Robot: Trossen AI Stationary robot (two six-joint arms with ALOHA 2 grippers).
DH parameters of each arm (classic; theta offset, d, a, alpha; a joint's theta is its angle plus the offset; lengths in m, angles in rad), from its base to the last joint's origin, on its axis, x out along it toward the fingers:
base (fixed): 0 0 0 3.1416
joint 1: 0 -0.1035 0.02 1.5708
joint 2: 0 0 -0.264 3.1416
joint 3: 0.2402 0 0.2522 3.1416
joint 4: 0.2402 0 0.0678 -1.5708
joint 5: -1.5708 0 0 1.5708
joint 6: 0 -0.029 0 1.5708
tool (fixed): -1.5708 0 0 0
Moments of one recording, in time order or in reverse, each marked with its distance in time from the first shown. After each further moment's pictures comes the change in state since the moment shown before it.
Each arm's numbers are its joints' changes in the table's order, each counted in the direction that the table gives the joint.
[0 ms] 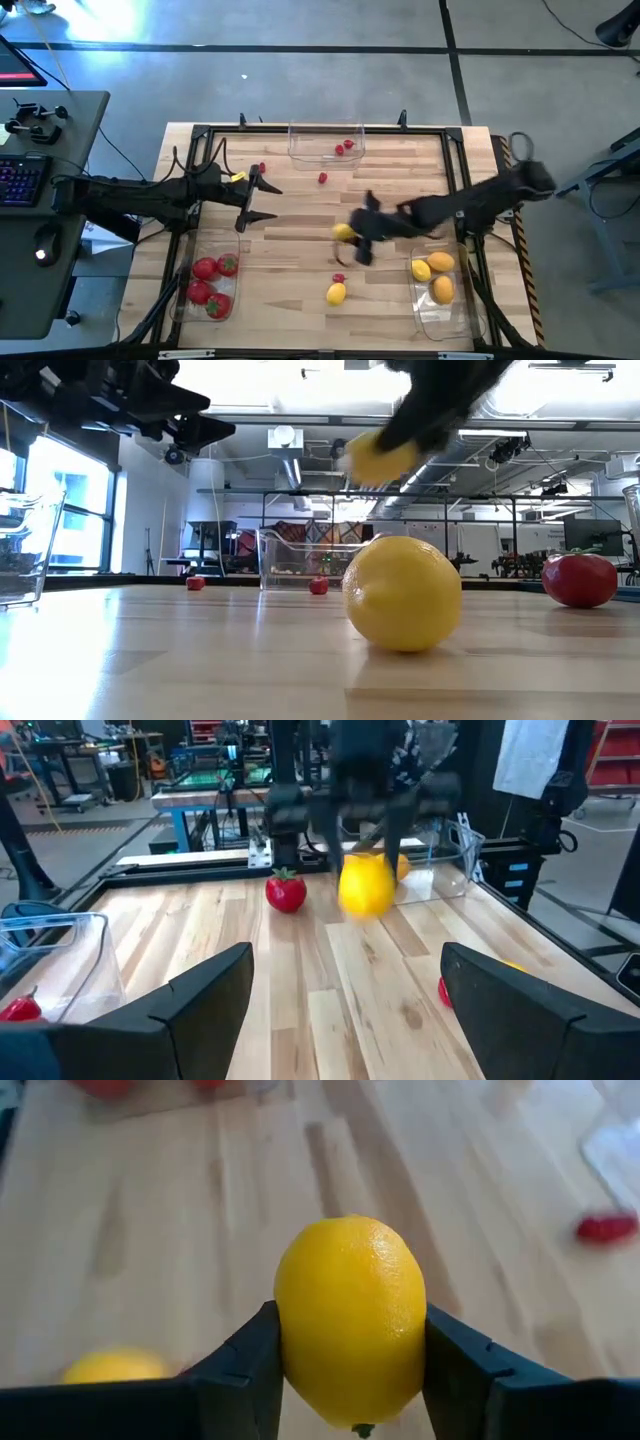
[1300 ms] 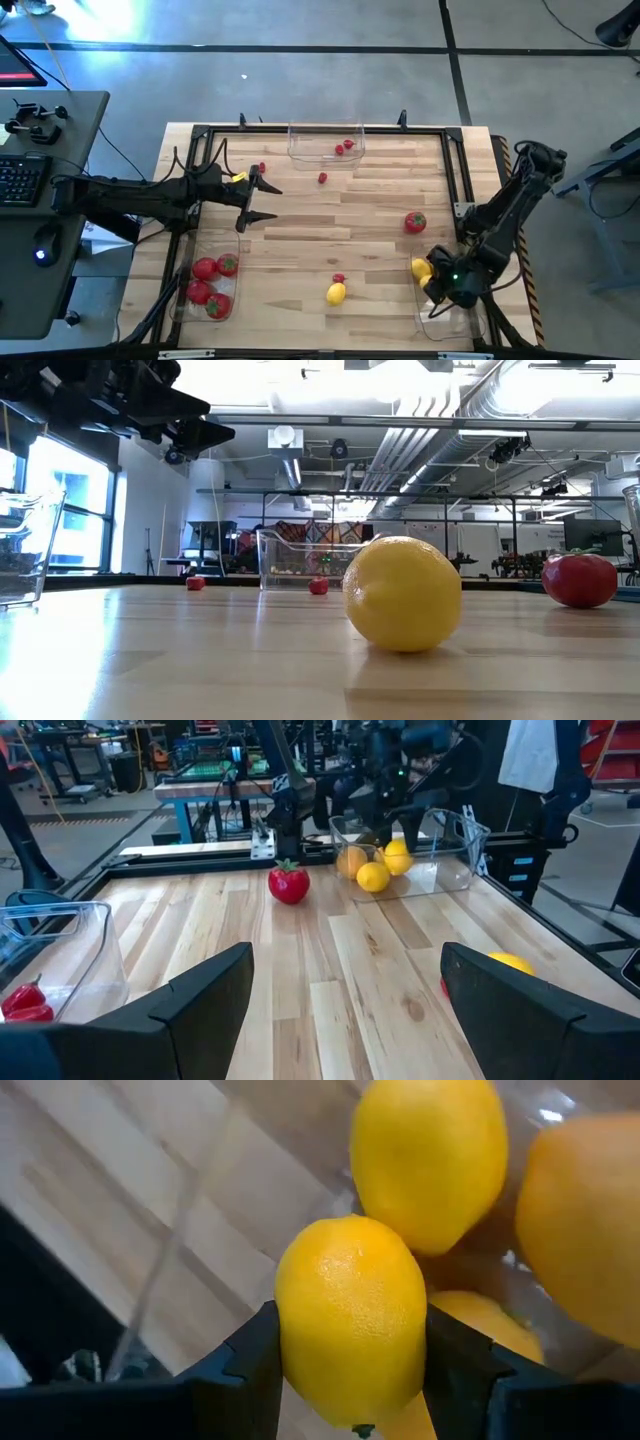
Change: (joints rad) left arm 0.000 0.000 0.001 0.021 -0.012 0.000; right arm -0.734 -0.299 -0.371 0.350 -0.118 -1.498
